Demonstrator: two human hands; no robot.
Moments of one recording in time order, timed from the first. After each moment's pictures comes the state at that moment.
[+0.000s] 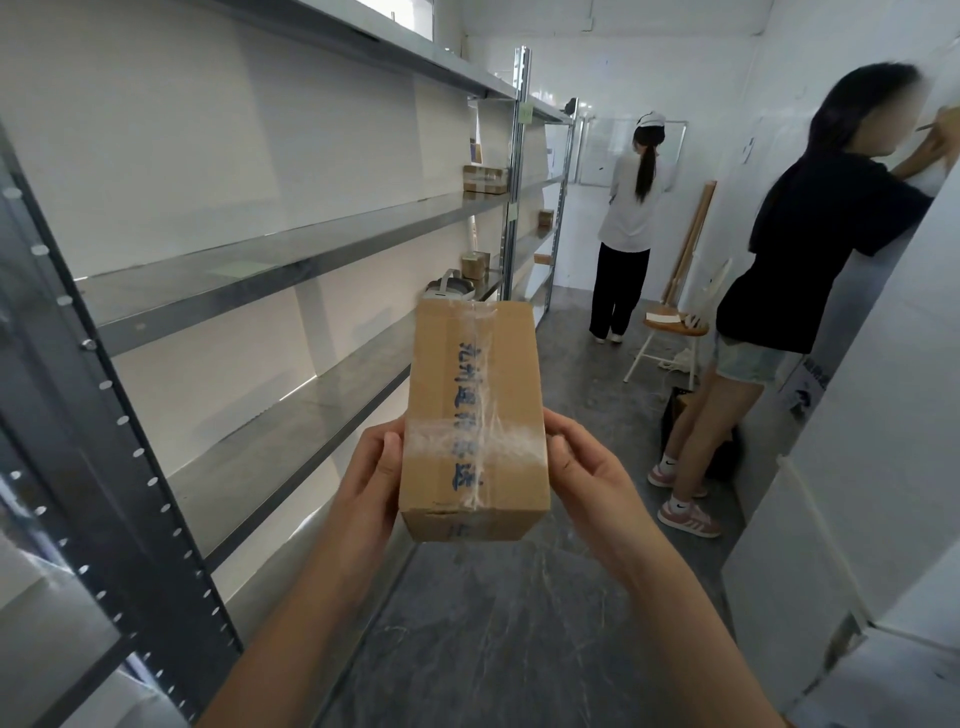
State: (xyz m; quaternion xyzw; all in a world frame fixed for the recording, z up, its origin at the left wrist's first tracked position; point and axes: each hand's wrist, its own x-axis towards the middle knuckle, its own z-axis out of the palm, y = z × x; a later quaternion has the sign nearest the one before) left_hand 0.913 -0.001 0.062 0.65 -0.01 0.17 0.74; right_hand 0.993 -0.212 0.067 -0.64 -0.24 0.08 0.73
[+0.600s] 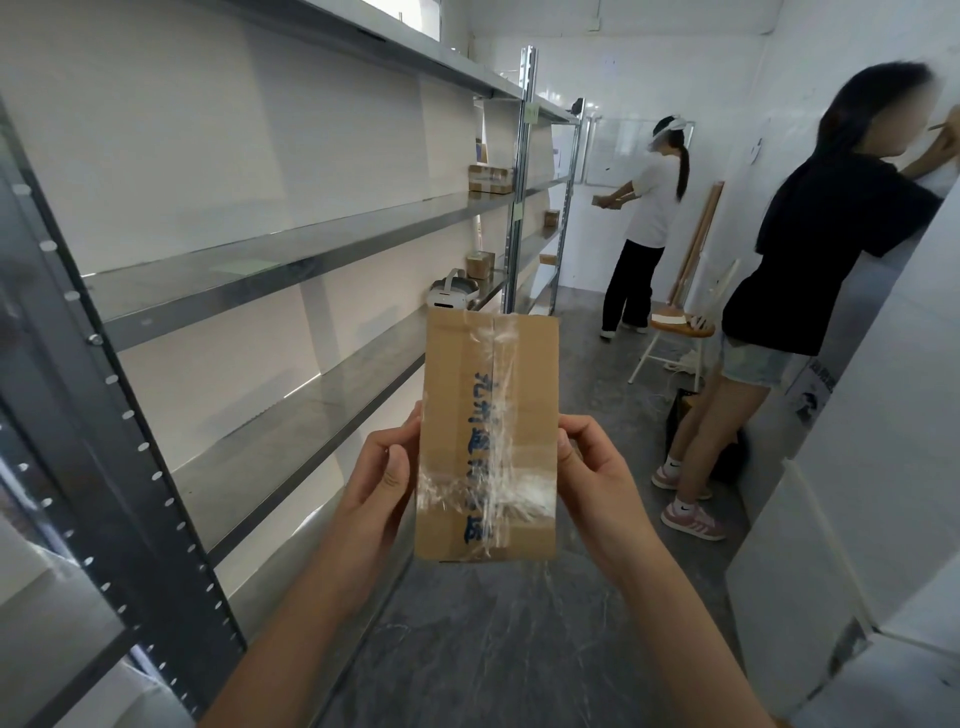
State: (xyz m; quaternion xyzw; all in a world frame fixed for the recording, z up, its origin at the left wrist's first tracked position) left_hand 0.903 -0.004 0.060 0.64 -0.05 0.15 0.75; right_hand 0.994 -0.210 0.062 -0.63 -0.20 0.03 0.75
